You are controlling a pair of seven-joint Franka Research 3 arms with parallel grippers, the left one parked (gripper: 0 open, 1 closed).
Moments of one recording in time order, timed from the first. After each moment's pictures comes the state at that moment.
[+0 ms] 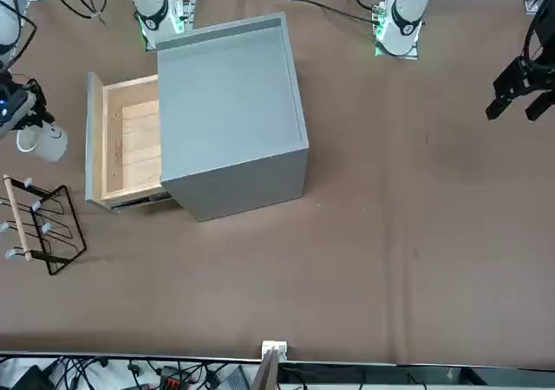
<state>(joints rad) 0.04 -0.06 -0.40 -2.11 -0.12 2.01 -1.27</state>
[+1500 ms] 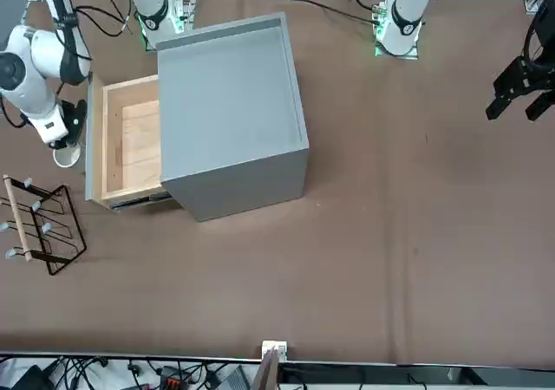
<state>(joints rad) -0.02 0.12 -0.39 -2.43 -0.45 2.54 -1.41</state>
